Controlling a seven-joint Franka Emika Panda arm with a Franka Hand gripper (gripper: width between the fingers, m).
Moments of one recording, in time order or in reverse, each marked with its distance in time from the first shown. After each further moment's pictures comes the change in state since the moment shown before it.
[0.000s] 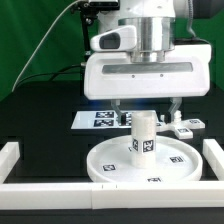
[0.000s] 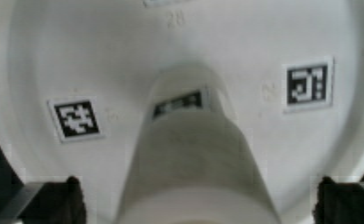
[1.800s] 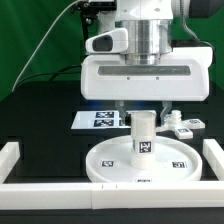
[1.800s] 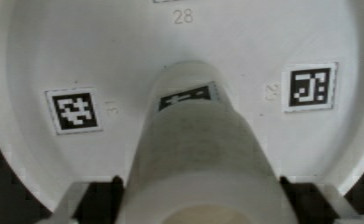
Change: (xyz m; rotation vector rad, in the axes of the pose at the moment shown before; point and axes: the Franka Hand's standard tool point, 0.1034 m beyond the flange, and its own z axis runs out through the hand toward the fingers) arm 0.006 0.003 0.001 -0.014 0.014 0.226
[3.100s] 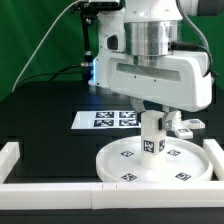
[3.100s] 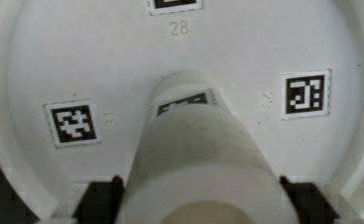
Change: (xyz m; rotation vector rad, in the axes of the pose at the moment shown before) arm -0.004 -0.017 0.001 0.001 -0.039 0.768
